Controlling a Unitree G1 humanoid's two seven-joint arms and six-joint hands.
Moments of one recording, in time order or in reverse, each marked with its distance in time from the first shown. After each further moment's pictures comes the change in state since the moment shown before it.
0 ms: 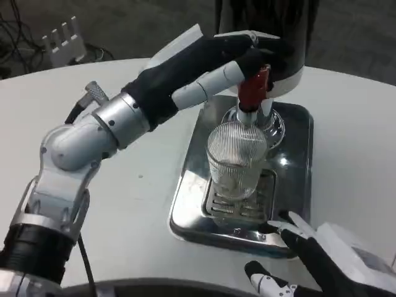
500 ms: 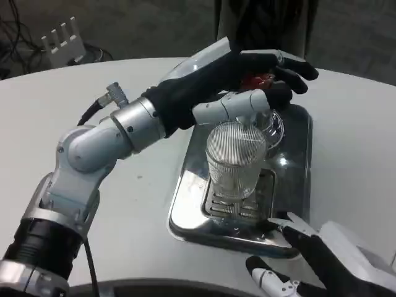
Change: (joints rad) left arm -0.031 -0.006 -0.061 0.068 0.084 -0.125 -0.013; right arm -0.003 0.008 -0.030 0.004 0.091 0.030 -0.021
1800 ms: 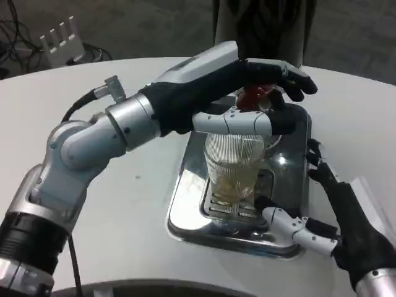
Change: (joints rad) left arm -0.008 0.069 -0.032 -0.030 0.119 -0.104 0.042; right arm -0.245 -0.025 -0.089 0.367 0.454 0.002 -0.557
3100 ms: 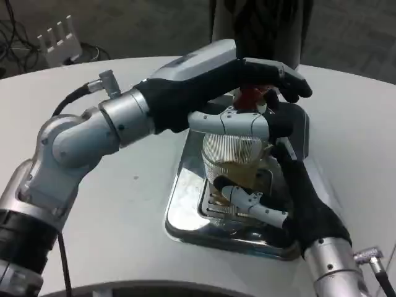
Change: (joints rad) left arm 0.004 0.046 -0.015 -0.062 0.000 0.030 -0.011; right arm -0.222 0.019 0.114 0.274 0.067 -0.014 -0.197
